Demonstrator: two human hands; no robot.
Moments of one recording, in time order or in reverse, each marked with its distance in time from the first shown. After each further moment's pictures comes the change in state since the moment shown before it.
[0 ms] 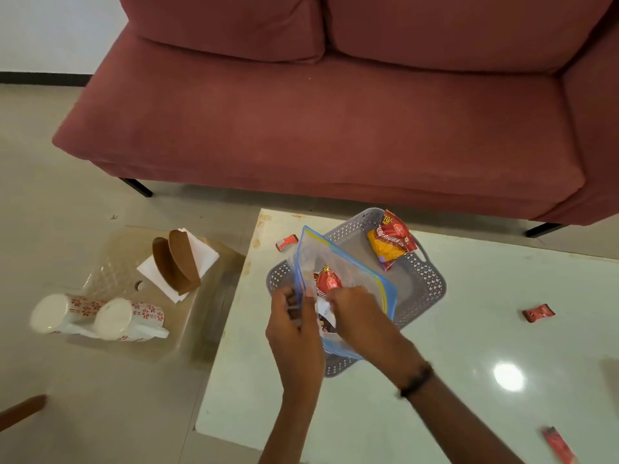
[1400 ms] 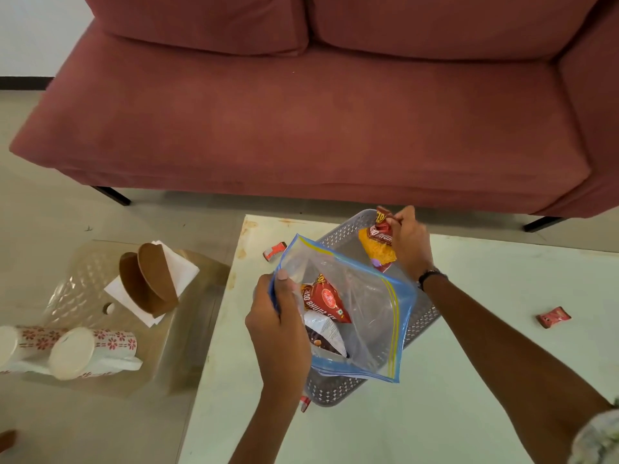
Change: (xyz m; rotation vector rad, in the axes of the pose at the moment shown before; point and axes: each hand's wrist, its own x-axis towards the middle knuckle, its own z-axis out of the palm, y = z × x) left_hand 0.044 0.006 0.020 -0.051 -0.059 0.013; right_hand 0.159 0.180 -0.012 0.264 0.684 0.203
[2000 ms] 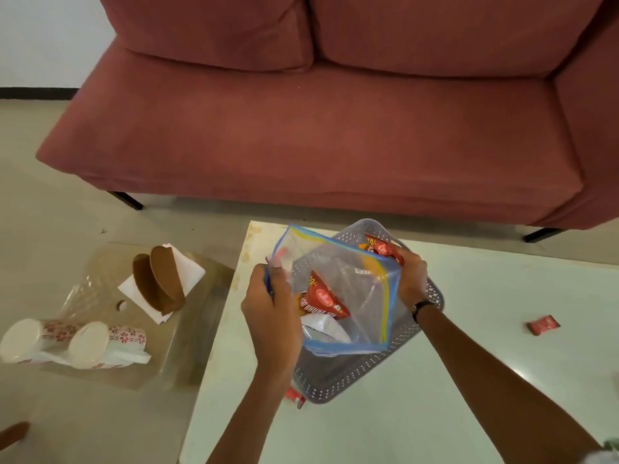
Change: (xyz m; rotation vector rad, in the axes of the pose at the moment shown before) left_hand 0.007 0.020 0.002 0.051 0.075 0.029; right_hand -0.049 0.007 -0.013 0.267 -0.051 0.153
